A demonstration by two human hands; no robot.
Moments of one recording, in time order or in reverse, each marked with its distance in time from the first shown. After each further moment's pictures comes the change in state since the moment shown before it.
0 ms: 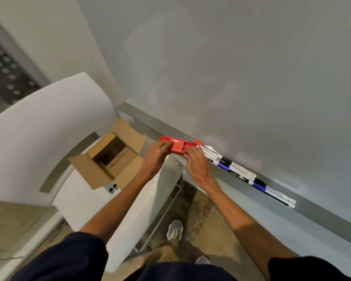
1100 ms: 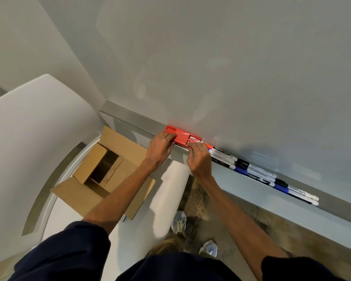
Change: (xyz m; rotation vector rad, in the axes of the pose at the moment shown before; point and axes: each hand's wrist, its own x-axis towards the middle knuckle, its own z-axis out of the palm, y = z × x) left_hand 0.086 -0.090 0.051 -0.088 -0.213 0.014; right_hand 0.059 0.020 0.085 -0.076 0.221 0.158
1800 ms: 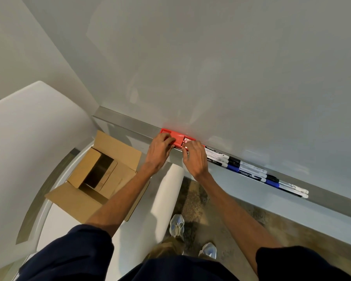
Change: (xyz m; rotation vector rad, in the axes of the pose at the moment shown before) left_hand -0.003 0.018 0.010 -0.024 0.036 0.070; right_hand 0.005 0.006 -0.009 -0.184 -0.096 0.013
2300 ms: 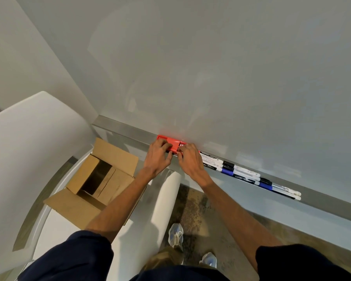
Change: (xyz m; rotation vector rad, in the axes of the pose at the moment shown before) left_hand 0.000 0.014 -0.006 -0.001 0.001 -0.051; right_hand 0.015 -0.009 -0.022 -0.020 -0.207 0.043
